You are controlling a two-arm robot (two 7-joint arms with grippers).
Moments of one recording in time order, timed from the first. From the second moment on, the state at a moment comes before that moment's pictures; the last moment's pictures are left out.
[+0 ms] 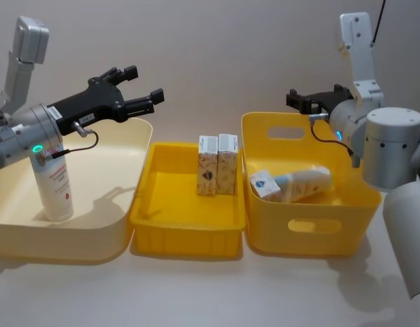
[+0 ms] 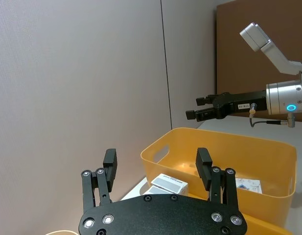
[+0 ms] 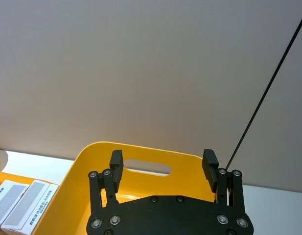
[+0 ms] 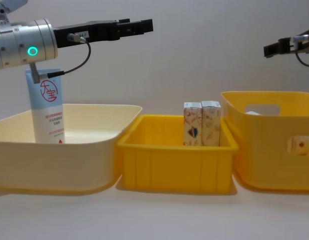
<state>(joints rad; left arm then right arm) -0.99 0.23 0.45 -0.69 -0.59 -0.16 -0.96 0.74 0.06 -0.09 -1.22 -0.03 0.58 0.03</state>
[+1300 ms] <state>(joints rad) -1.00 0.23 0.45 -0.69 -0.59 -0.16 -0.96 0.75 0.06 -0.09 -1.21 -0.03 0.58 0.03</state>
